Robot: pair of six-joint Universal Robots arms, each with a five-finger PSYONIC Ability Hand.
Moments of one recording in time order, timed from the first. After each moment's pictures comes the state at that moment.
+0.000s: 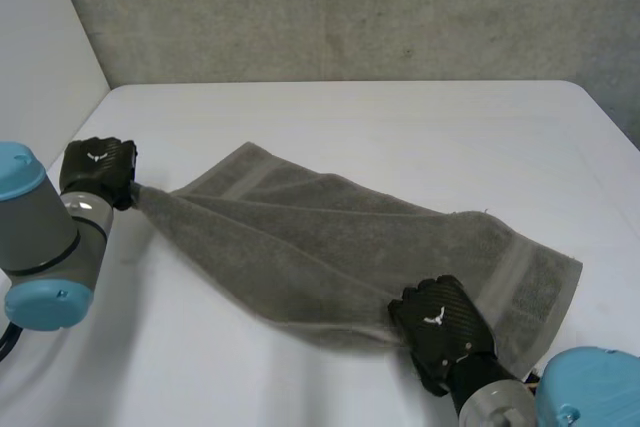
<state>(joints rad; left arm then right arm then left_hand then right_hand) 4.54 -2.05 -1.64 3.57 -1.64 3.48 2.25 -1.35 2.13 -0.41 1.66 2.67 1.15 1.22 1.21 1.22 1.02 0.90 1.08 1.07 1.06 0.85</state>
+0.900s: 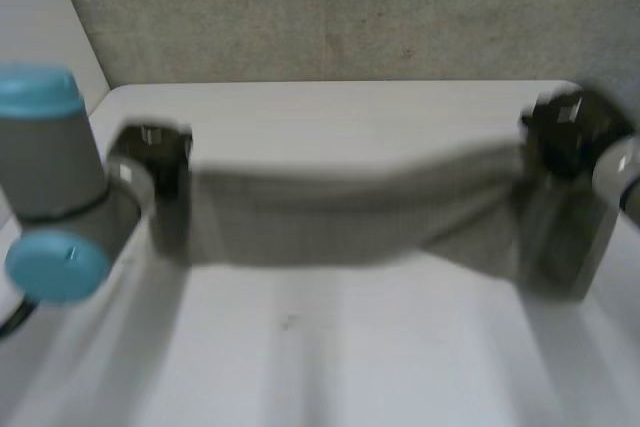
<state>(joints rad) 4.34 -2.03 -1.34 3.10 -1.68 3.49 1.69 -1.30 1.47 0.03 1.34 2.42 1.15 1.22 1.22 1.22 1.02 0.93 1.17 1.18 1.19 0.98</state>
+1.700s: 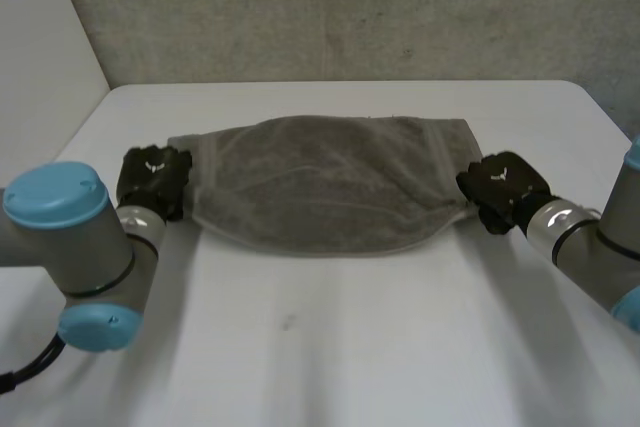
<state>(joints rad) 4.36 -2.08 -1.65 3.60 -1.69 3.49 1.73 -1.04 1.56 -0.19 1.17 2.49 1.15 1.22 1.22 1.22 1.02 0.95 1.17 1.19 1.19 1.00</state>
